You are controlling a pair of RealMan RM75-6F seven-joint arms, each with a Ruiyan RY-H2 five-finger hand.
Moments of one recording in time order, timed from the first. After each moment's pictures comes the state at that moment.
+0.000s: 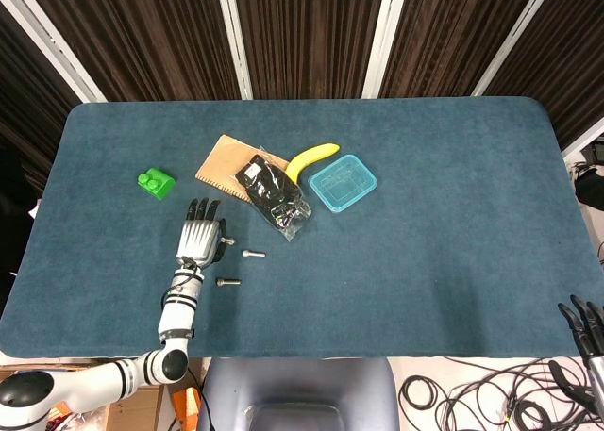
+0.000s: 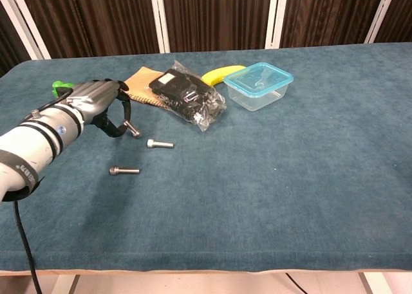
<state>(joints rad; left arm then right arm) -0.78 -1.82 -0.30 -1.23 0.84 1.10 0.66 -0.17 -1.02 -0.08 -1.51 -1.75 1.73 0.06</state>
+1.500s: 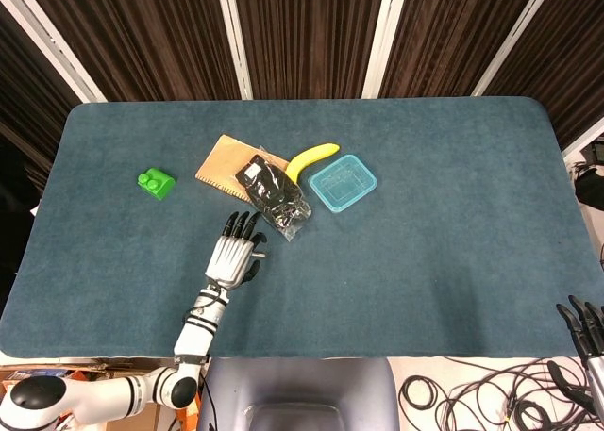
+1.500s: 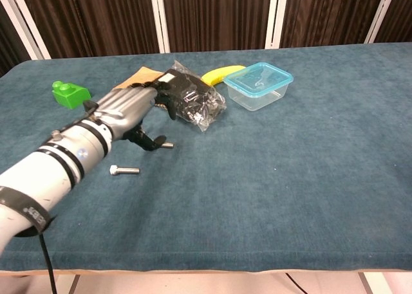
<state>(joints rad) -0.77 -1.88 -0.21 -1.29 1.06 1.16 0.56 -0.17 -1.02 -0.09 -1.51 -1.75 1.73 0.06</state>
